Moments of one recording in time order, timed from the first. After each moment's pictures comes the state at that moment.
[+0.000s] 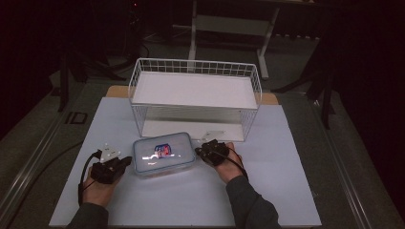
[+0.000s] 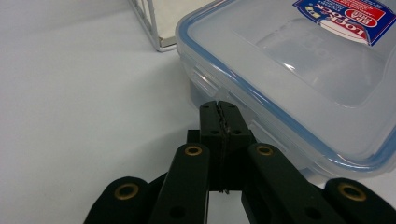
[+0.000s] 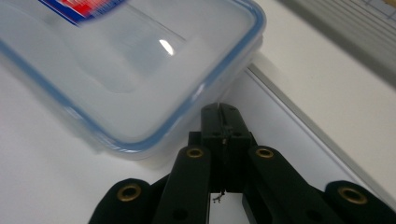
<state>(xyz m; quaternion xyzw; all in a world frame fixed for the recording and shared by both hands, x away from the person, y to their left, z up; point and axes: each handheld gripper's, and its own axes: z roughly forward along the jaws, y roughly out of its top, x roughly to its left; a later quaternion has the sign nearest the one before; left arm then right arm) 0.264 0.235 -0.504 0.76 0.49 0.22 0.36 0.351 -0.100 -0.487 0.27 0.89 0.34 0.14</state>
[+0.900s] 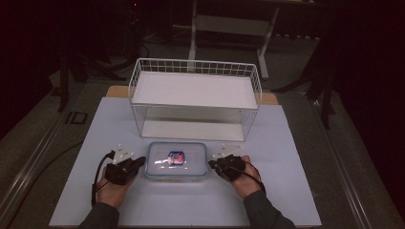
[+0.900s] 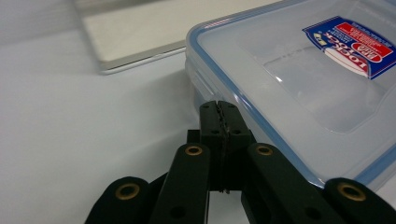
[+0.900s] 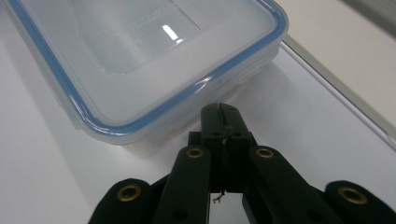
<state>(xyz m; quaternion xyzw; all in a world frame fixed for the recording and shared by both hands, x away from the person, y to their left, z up) 0.264 0.199 -0.504 0.76 0.47 0.20 0.40 0.309 -0.147 -0.489 0.27 0.89 0.33 0.14</state>
